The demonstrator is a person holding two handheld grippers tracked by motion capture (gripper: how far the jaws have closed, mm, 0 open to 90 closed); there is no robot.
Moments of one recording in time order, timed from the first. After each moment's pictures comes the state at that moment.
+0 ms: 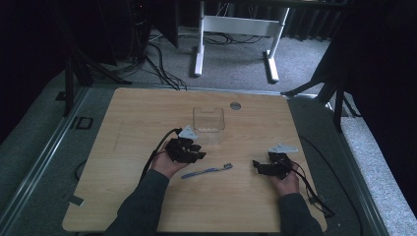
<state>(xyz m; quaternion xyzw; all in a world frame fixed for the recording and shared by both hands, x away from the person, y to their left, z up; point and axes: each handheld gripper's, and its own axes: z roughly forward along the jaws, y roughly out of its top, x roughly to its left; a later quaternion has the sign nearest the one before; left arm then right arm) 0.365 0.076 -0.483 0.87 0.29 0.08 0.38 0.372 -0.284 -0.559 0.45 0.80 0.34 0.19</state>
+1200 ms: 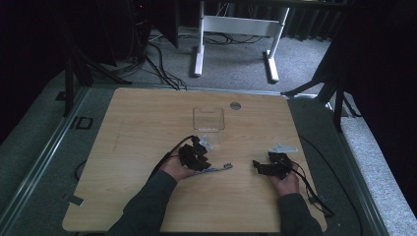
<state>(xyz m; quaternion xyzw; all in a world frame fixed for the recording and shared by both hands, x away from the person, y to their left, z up) 0.365 0.039 -0.499 0.93 0.24 0.05 0.28 0.372 -0.284 -0.559 0.45 0.80 0.34 0.19</state>
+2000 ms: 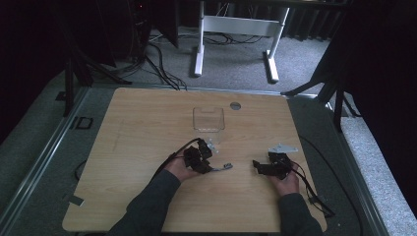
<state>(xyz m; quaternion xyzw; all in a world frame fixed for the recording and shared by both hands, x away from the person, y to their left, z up) 0.366 0.023 -0.505 0.95 0.22 0.04 0.23 0.372 -0.284 -0.559 0.45 0.80 0.34 0.19</state>
